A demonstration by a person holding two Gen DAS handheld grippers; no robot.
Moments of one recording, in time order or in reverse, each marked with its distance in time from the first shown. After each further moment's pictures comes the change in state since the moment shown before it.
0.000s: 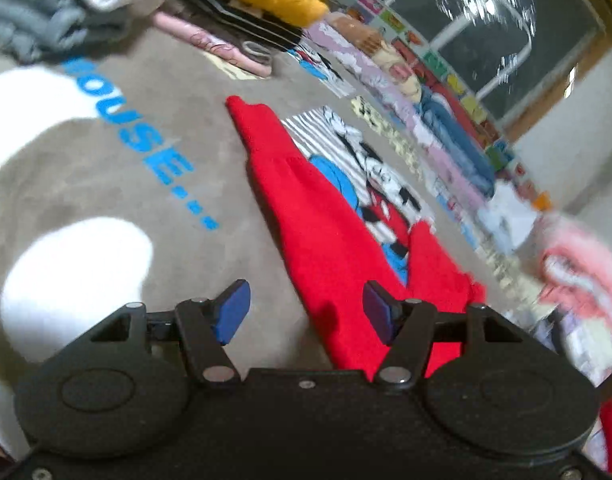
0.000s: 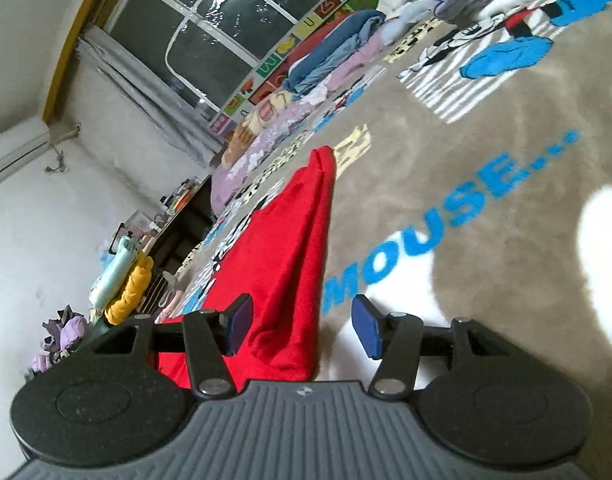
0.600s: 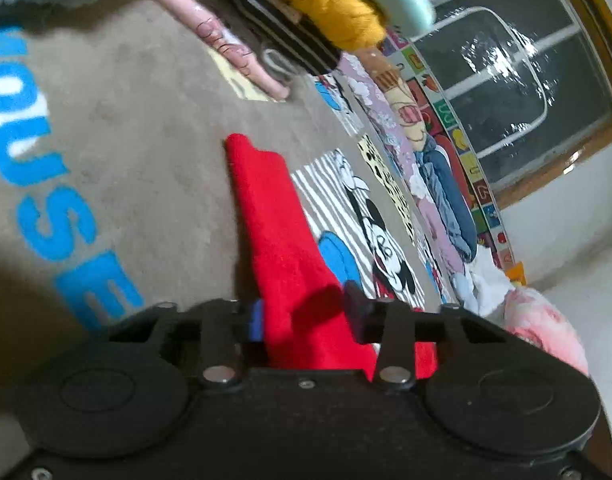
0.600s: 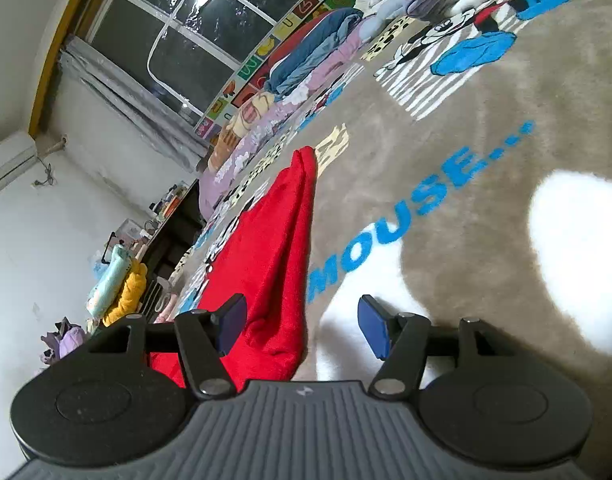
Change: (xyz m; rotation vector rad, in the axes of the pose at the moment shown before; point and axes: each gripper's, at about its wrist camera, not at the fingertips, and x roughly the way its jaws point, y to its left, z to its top) left arm 0.081 0.028 0.062 -0.203 -0.031 -0.091; right arm -0.014 -0.009 -0.002 0.032 0.007 -0.035
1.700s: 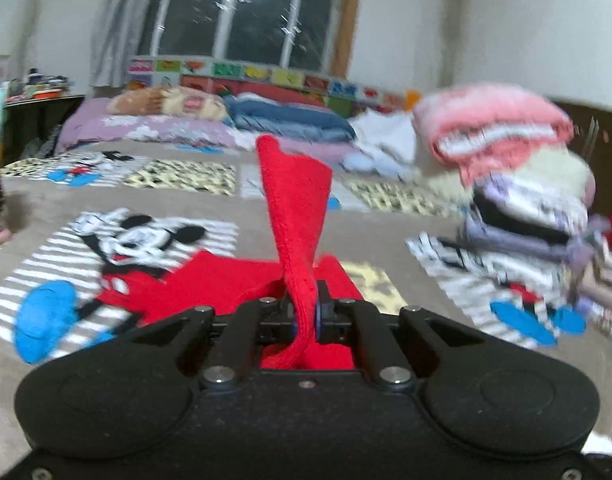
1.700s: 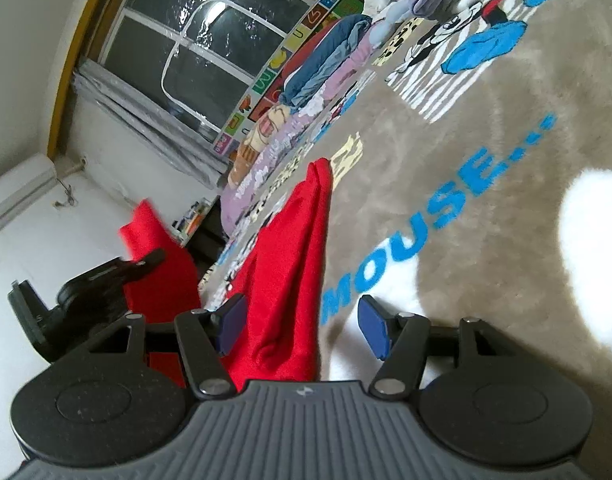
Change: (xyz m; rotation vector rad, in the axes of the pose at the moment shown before) left arm 0.009 -0.236 -0.230 0.992 0.009 -0.086; right arm 0.012 -0.012 0.007 0.066 -0.046 0.102
